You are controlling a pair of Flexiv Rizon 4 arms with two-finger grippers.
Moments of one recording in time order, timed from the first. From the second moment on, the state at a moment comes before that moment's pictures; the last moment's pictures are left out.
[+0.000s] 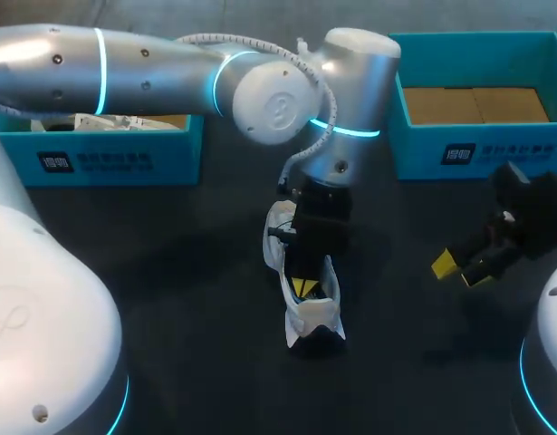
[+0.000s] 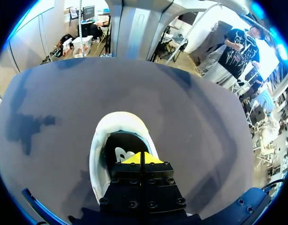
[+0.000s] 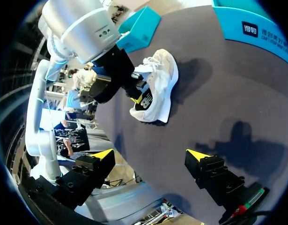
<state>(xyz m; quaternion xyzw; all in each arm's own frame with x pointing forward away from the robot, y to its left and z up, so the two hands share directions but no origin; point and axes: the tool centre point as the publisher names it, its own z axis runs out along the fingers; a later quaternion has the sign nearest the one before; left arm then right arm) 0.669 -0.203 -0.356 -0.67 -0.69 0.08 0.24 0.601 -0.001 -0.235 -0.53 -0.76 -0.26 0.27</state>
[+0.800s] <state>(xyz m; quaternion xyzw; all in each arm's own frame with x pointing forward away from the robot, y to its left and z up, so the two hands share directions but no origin) 0.664 -0.201 -0.358 -0.68 -0.68 0.09 0.24 0.601 0.000 -0.236 -0.53 -0.76 -0.26 0.27</state>
